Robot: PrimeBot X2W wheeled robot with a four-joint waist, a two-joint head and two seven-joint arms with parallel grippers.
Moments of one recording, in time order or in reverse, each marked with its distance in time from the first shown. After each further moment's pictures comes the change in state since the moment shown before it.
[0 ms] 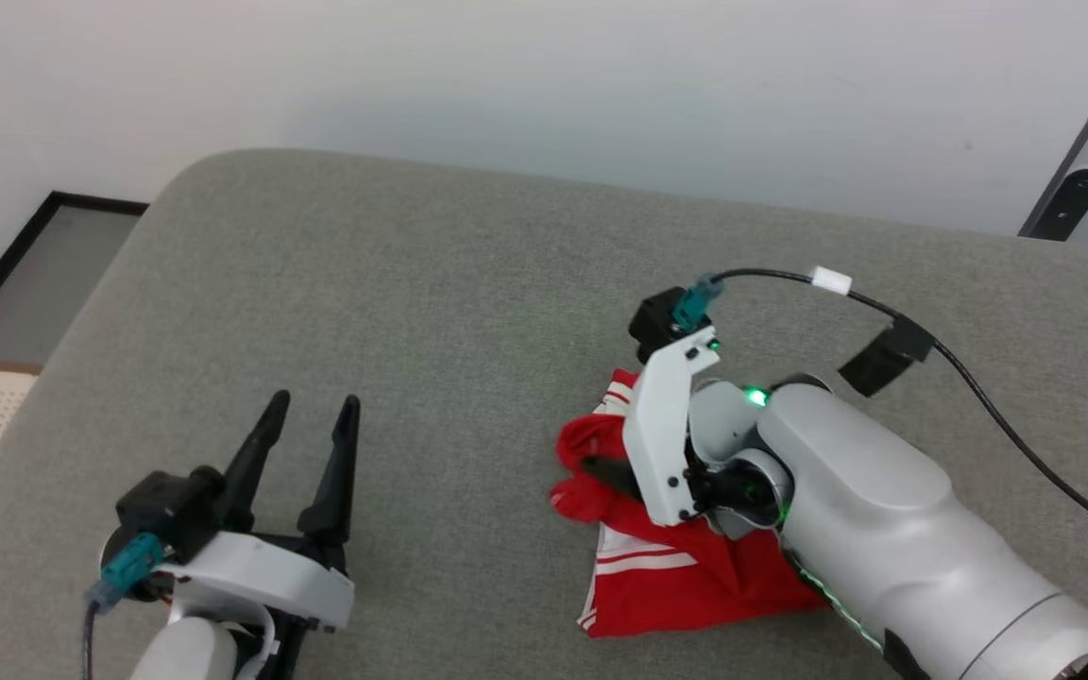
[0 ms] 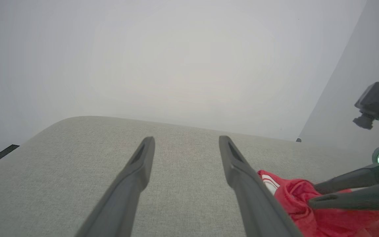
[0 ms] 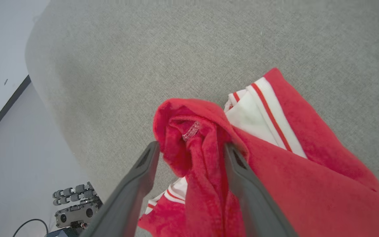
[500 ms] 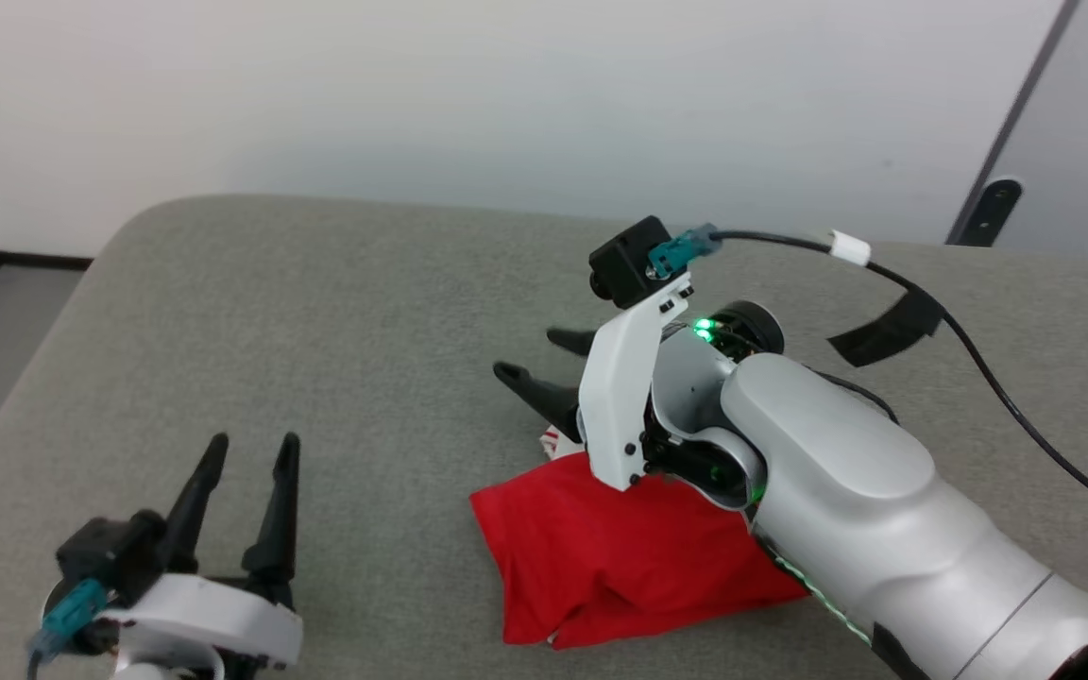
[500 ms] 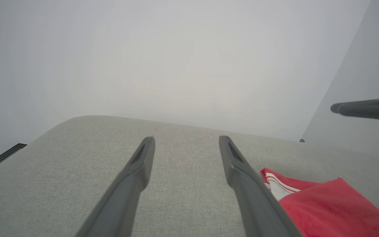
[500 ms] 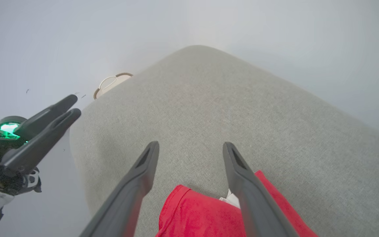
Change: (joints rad) left arm 0.083 0.024 0.084 -0.019 0.000 0.001 0.000; right arm -0.038 0.001 0.017 -0.176 0.006 0.000 -0.247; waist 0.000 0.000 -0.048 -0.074
